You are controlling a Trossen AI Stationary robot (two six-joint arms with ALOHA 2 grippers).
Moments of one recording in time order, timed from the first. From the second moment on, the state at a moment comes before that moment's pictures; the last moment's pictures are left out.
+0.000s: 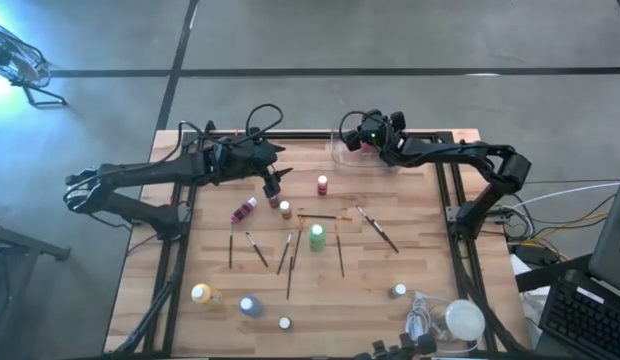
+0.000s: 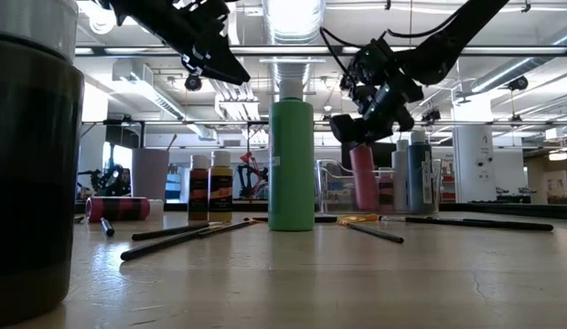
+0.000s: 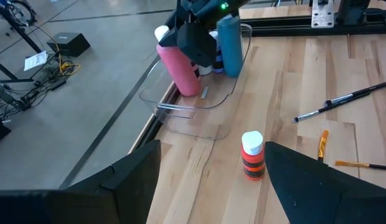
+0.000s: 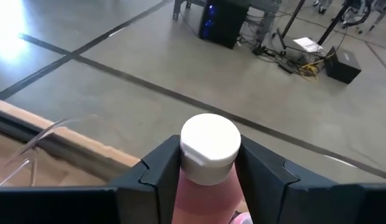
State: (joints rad) left arm 0.28 1.17 0.94 -0.17 -0.21 0.17; right arm -0.58 1.62 0.92 0.20 0.70 0.16
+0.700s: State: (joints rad) left arm 0.28 1.17 0.94 -0.15 -0.21 0.18; right arm -0.53 1.45 0.92 0.15 0.75 -0.07
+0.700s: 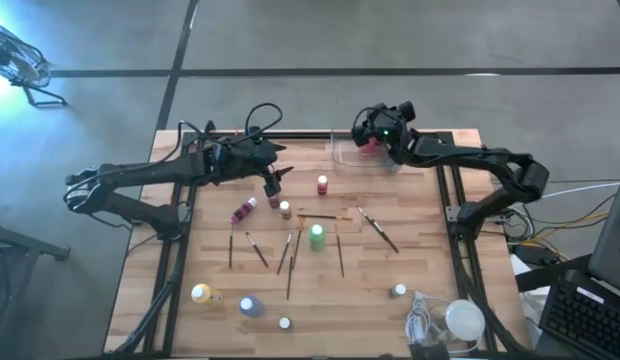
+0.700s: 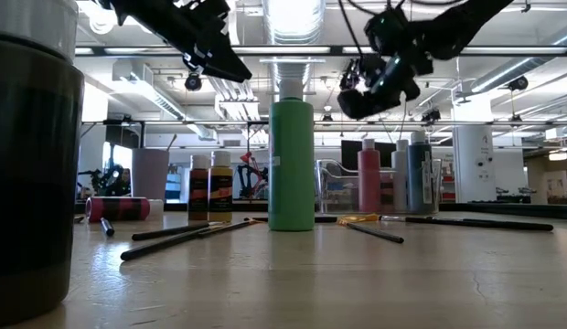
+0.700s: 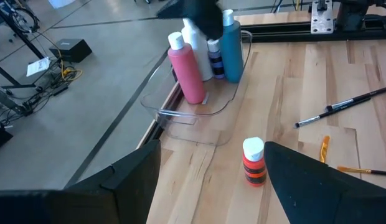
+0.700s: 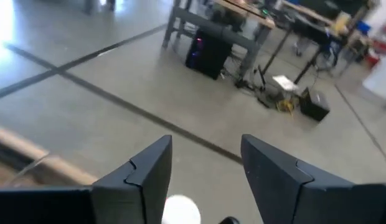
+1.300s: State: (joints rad) left arm 0.28 1.17 0.94 -0.13 -0.21 0.21; right arm -0.51 1.32 0.92 -0.42 0.33 -0.11
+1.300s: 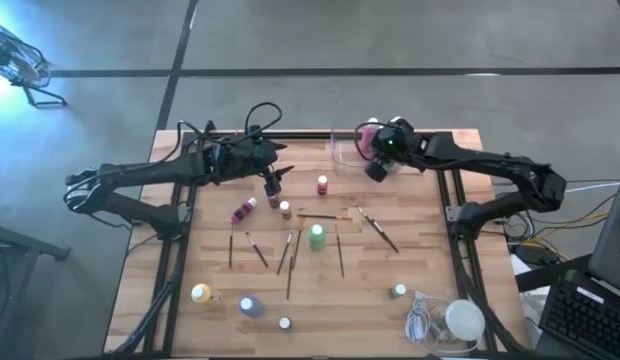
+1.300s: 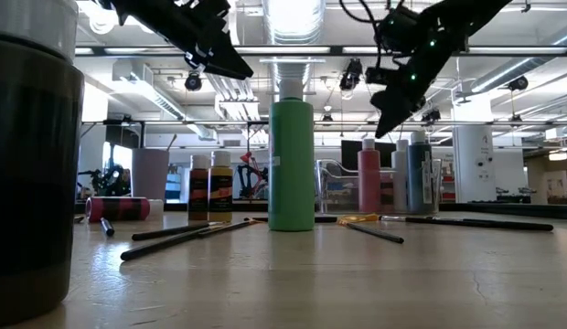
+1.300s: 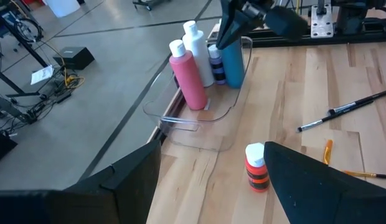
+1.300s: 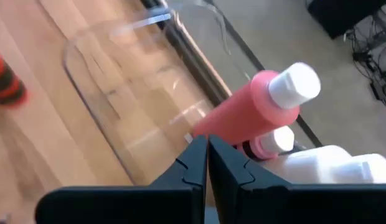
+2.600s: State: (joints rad) left arm 0.28 1.17 0.94 -0.13 -0.21 0.21; right arm -0.63 1.54 0.93 -0.18 0.36 -0.22
